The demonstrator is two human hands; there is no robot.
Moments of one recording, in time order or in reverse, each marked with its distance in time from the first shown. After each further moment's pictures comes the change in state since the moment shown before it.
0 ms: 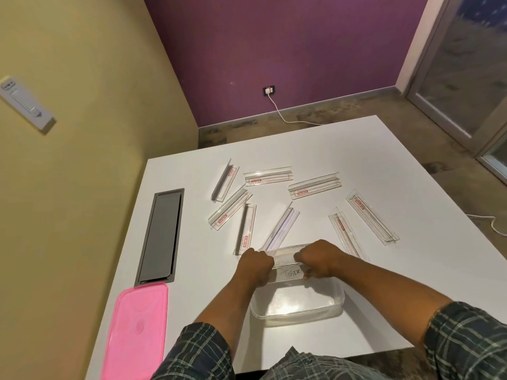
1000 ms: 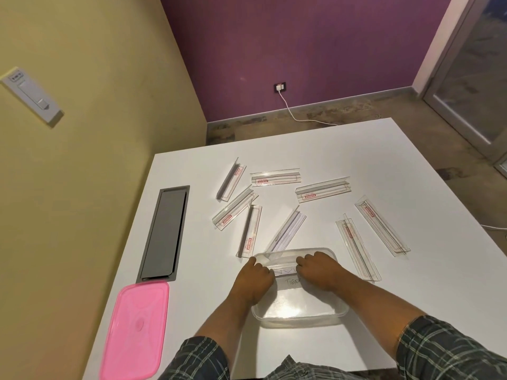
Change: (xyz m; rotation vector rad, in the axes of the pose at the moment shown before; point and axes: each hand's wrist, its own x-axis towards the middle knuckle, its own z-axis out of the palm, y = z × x) left_hand -0.004 -0.002 0.047 0.132 0.123 0.113; right_hand 0.028 0.000 0.047 -0.162 0.167 -0.079
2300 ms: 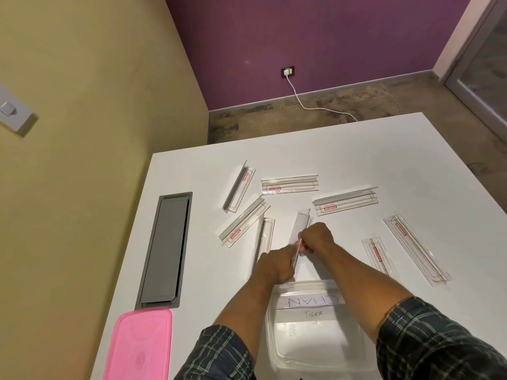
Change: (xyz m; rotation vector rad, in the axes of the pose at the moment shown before) left_hand 0.109 -0.075 -0.016 -0.815 -0.192 -0.252; right_hand 0.154 0.070 -0.050 1.394 0.059 1.205
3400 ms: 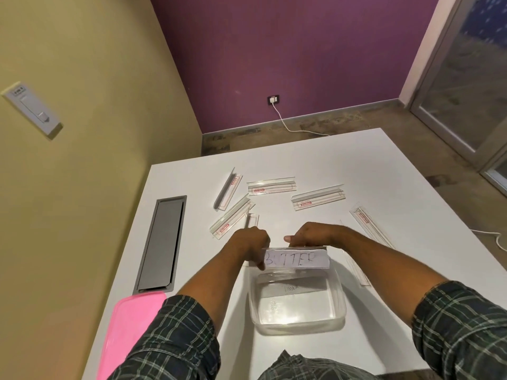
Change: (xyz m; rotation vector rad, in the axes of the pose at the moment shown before) left_hand -0.088 0.036 -0.058 0.397 -0.024 0.023; right_hand -0.114 0.035 -0.111 -0.418 -0.575 -0.461
